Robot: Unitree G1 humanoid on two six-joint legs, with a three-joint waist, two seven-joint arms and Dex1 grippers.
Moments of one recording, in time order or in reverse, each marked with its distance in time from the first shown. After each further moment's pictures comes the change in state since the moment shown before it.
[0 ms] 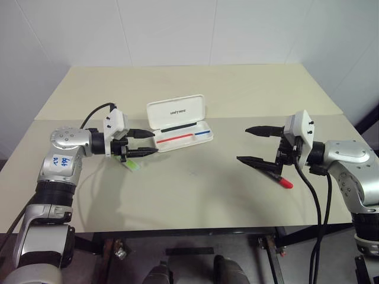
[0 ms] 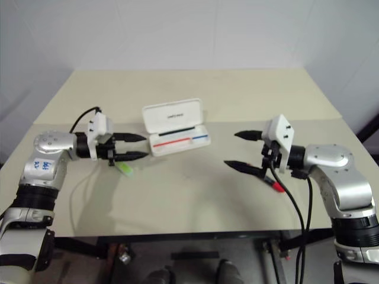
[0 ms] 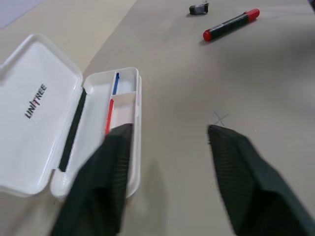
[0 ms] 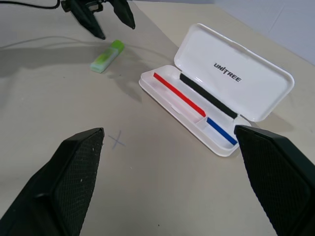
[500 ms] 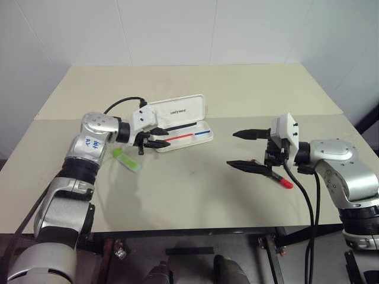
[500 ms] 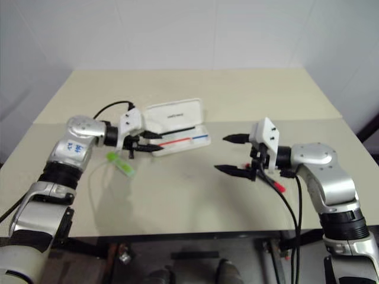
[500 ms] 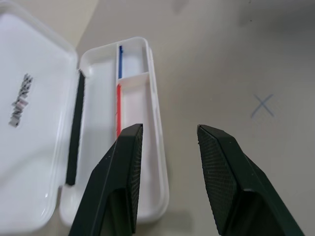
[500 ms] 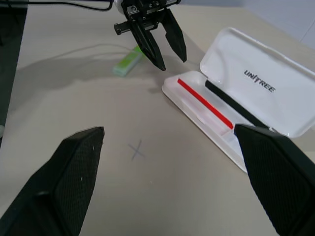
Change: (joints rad) left arm -0.246 -0.143 -0.188 0.261 0.246 -0.045 0.075; right arm -0.040 0.066 0.078 0.021 -0.022 -0.014 0.017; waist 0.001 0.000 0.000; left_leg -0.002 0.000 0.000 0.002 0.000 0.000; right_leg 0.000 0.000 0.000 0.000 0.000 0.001
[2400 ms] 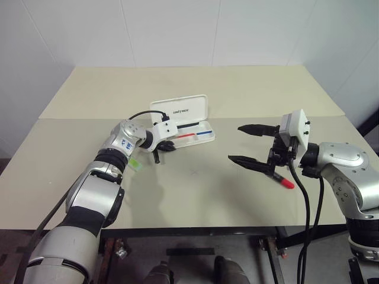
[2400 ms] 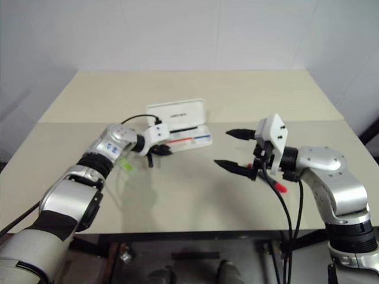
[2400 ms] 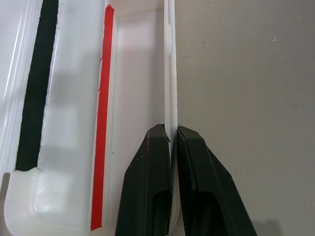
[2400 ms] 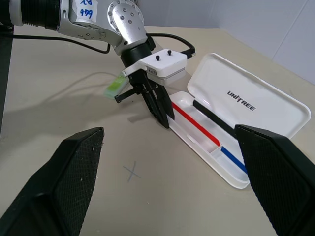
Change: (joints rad) left arm -0.167 -0.167 -0.074 0.473 0.270 -0.122 0.236; right arm 0.069 -0.017 -0.083 -0.165 0.073 0.087 -0.119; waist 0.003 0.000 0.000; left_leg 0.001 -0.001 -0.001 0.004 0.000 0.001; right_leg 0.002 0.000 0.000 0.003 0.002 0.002
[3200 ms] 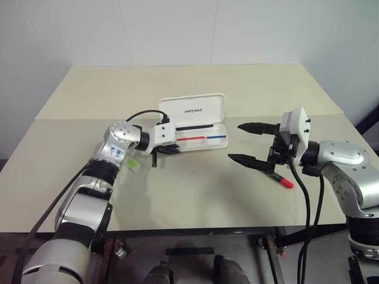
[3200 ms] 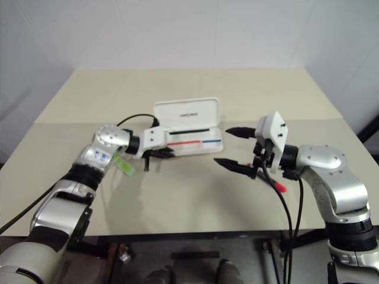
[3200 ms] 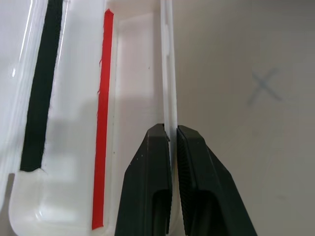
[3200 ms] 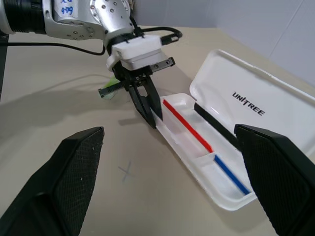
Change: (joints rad) left arm 0.219 0.101 0.054 -0.450 -0.115 -0.035 -0.227; right arm 0.008 -0.002 -0.002 -0.001 0.005 0.009 -0.001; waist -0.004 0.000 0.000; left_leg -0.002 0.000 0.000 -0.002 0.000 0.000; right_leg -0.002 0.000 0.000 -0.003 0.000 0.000
